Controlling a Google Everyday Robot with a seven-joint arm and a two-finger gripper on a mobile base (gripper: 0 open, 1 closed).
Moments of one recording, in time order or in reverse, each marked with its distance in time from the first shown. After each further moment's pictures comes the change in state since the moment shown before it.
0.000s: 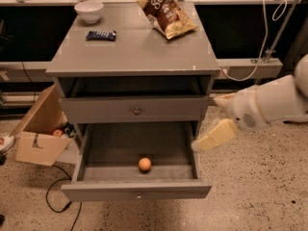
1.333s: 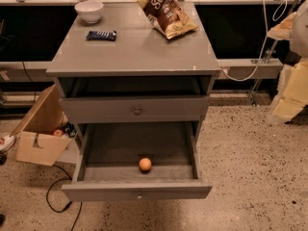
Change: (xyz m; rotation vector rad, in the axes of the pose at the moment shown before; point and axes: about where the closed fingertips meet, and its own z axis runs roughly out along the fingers) arm -0.057 0.007 -0.186 0.216 0.489 -0.373
